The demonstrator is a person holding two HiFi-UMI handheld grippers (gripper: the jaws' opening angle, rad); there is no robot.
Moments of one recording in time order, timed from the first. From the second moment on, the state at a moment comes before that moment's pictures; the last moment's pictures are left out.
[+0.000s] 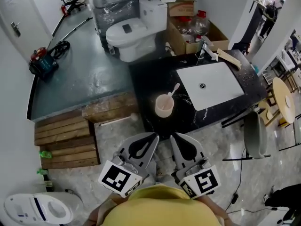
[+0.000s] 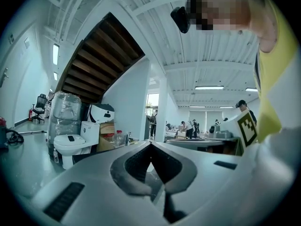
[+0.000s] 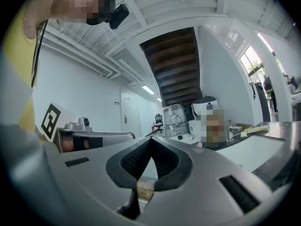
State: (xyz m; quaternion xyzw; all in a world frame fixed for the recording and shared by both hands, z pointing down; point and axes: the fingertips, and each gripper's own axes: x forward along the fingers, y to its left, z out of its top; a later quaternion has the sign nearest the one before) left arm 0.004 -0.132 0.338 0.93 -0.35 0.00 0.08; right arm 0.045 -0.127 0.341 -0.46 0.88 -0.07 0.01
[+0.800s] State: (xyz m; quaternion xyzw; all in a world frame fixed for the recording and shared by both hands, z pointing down) left arm 0.022 -0.264 0.351 0.97 -0.24 0.01 0.08; right arm 0.052 -0.252 0.361 -0.56 0.82 -0.08 0.01
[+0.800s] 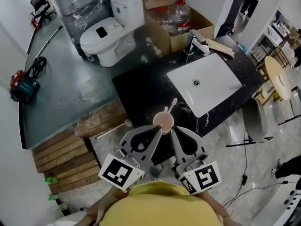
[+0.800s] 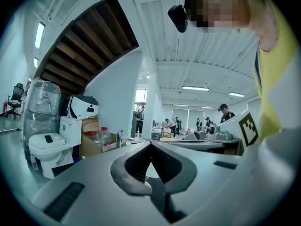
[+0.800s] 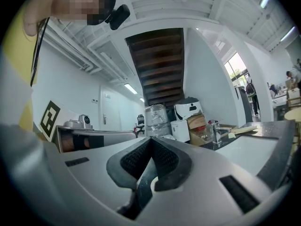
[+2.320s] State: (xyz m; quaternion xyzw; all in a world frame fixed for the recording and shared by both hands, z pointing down) left arm 0.058 -0.316 0.418 0.95 -0.25 0.07 0.16; right arm 0.090 -0.320 0.456 -0.55 0.81 -0.21 -0.01
